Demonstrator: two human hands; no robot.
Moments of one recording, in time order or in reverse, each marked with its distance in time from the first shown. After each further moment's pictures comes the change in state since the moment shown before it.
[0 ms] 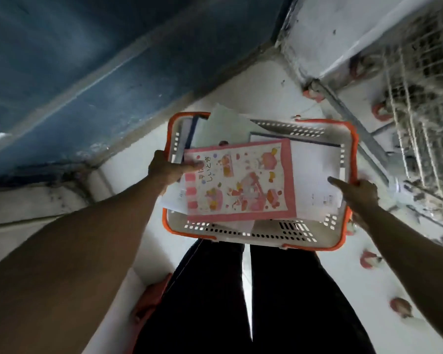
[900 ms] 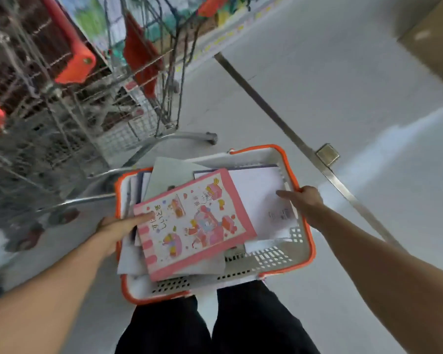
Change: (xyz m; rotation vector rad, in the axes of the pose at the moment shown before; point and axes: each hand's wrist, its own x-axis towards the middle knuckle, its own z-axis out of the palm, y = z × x) left_hand -0.517 -0.088 0.521 1.153 -0.432 0.476; right_hand -0.379 0.789 -0.189 1.225 0.450 0.710
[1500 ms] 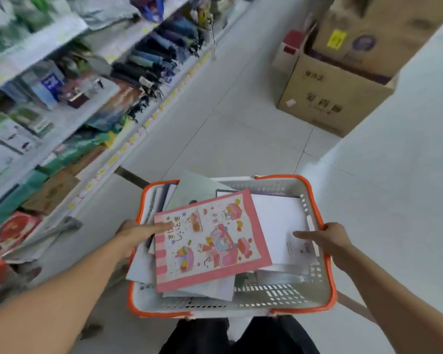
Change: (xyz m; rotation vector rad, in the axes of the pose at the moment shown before) left_hand -0.065 0.533 0.399 0.429 -0.276 0.374; right_hand 0.213 -0.107 -0.420 0.250 0.301 0.169
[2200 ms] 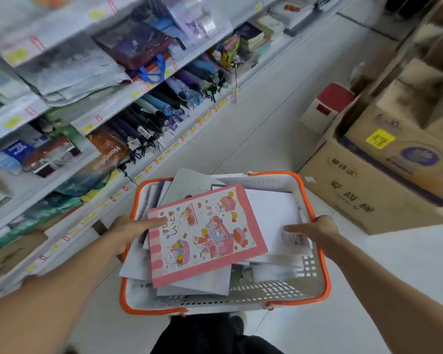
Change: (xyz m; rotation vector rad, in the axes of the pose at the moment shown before) left_hand 0.196 0.497 0.032 -0.104 0.180 -0.123; right_hand 0.399 -0.486 -0.126 -0.151 -0.143 -0.076
